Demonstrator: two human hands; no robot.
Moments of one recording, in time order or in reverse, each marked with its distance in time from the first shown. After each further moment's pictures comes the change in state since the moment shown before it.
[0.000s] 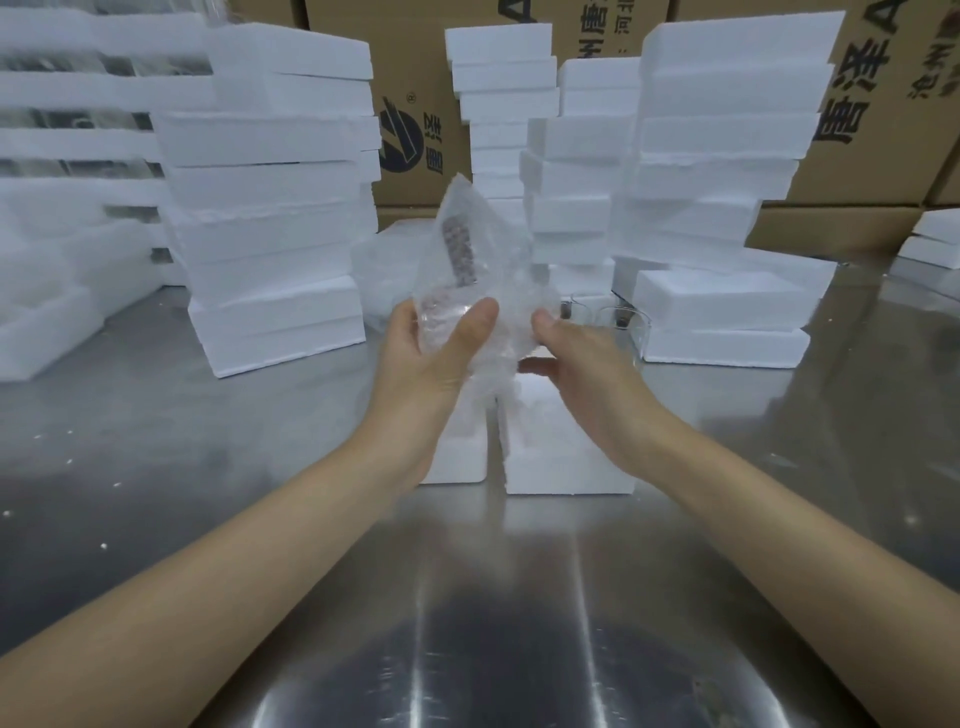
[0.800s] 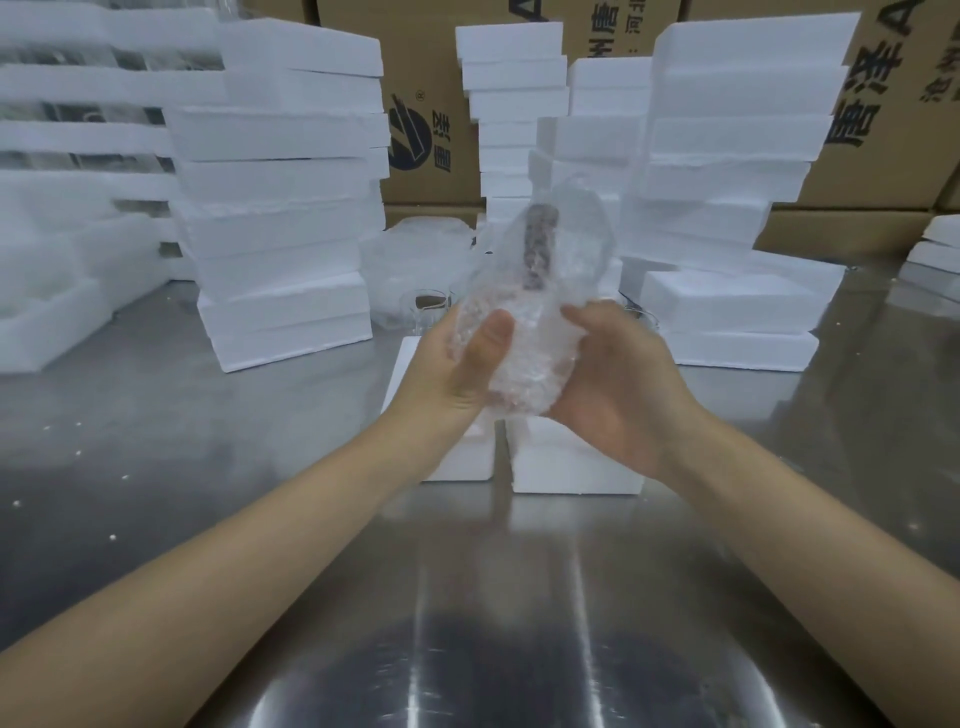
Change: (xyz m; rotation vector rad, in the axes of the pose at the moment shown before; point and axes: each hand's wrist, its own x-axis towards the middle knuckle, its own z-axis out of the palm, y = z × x) left_hand -0.005 0.007 0.003 0.083 -0.273 0.084; right_hand -0.006 -0.016 0.004 0.531 -0.179 0.146
